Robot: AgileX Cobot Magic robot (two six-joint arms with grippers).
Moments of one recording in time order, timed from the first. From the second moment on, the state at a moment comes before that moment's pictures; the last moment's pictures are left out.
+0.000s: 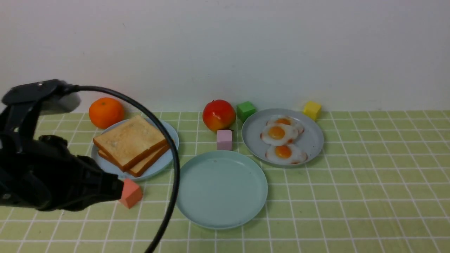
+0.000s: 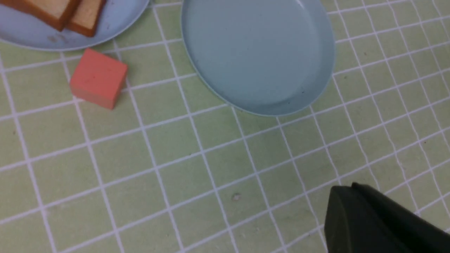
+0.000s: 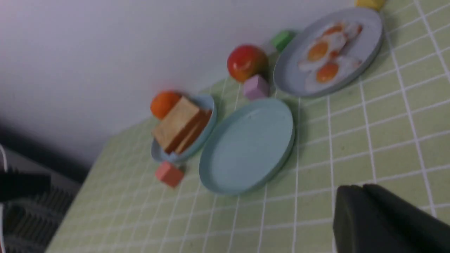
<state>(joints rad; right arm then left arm) 0.07 0.12 -0.28 0.68 0.67 -0.02 -0.26 1.06 -0.85 -0.46 0.78 0.19</state>
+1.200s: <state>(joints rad) 0.34 0.57 -0.95 0.34 1.24 -0.16 -0.26 1.99 -1.53 0.14 0.75 0.14</state>
